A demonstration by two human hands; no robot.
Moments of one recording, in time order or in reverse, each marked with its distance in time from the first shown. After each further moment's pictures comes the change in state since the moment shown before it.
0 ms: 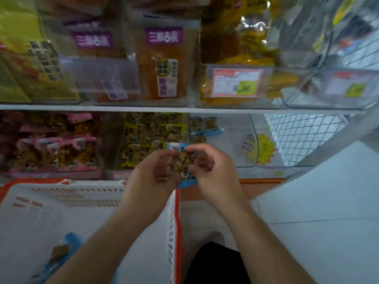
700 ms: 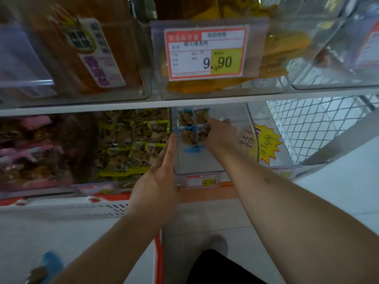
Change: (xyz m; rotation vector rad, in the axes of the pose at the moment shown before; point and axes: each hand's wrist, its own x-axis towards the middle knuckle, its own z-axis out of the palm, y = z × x) left_hand 0.057 -0.024 0.081 0.717 -0.191 0.067; right_hand 0.170 0.099 -0.047 -0.705 0.034 0.170
